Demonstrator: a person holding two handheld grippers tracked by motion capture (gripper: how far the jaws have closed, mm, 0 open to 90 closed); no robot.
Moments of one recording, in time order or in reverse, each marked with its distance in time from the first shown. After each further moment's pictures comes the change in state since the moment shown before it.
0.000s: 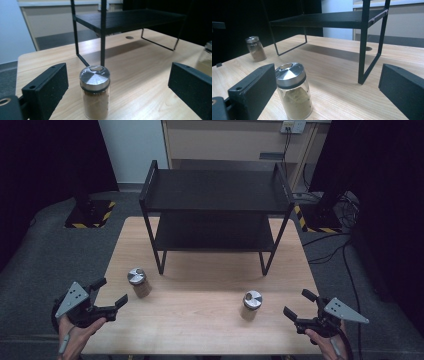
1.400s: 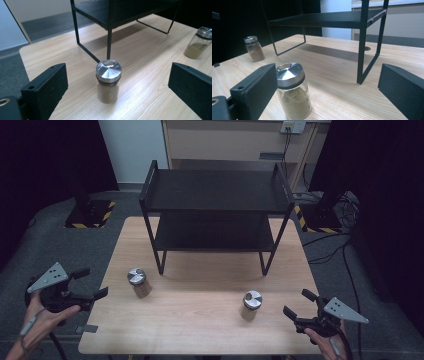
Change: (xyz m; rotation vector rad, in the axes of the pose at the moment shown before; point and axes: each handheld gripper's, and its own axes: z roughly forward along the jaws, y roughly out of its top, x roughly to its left) left arm 0.059 0.071 -0.013 0.191 -0.080 0.018; right arm 0.002 0.001 0.001 0.006 -0.011 -0.004
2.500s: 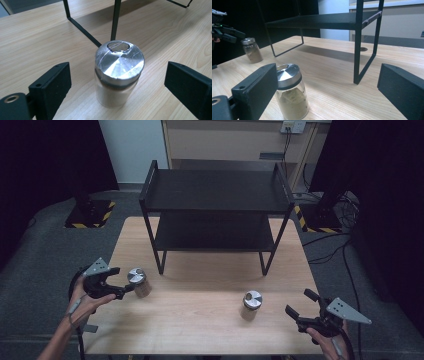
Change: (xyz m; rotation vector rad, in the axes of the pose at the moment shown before) left arm 0.018 -0.008 0.102 0.149 -0.032 -0.014; right arm -0.001 -0.001 -0.004 -0.009 -0.014 0.008
